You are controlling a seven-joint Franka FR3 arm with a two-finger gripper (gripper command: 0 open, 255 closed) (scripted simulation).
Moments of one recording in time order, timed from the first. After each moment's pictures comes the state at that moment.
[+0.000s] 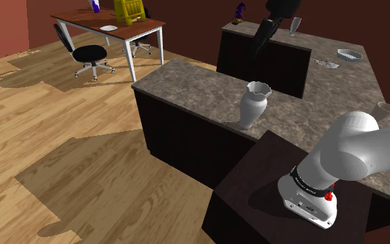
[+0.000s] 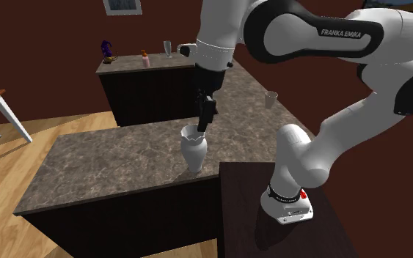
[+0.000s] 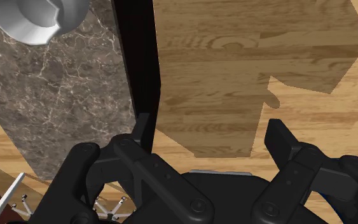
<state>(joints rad) 0.01 -0.80 0.02 -2.28 0.07 1.68 -0.16</state>
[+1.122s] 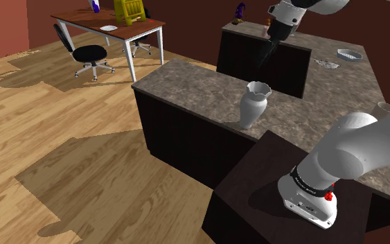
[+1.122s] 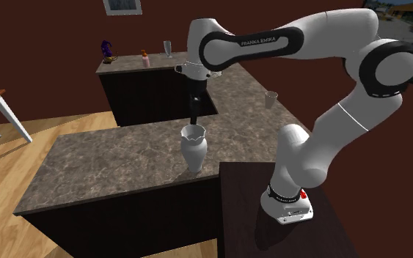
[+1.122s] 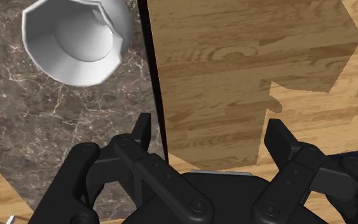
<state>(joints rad) -0.06 -0.57 -0.33 -2.35 0.03 1.87 -0.48</state>
